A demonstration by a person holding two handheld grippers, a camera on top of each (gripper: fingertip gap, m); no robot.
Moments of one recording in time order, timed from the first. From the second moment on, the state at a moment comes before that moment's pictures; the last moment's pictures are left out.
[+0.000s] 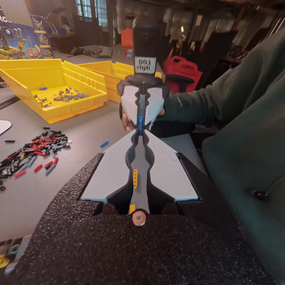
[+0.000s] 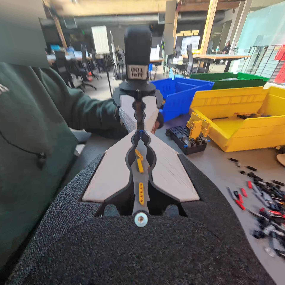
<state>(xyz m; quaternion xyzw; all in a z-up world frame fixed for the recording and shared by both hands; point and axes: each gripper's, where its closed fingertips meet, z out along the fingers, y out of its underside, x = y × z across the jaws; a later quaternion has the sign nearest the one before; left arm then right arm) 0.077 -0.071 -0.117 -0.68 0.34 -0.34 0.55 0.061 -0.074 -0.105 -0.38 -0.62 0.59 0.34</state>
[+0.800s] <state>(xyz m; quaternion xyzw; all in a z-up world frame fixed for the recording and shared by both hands) 0.091 -0.081 -0.172 -0.71 0.46 -0.22 0.49 0.081 -0.083 -0.165 -0.37 -0.77 0.41 0.31</state>
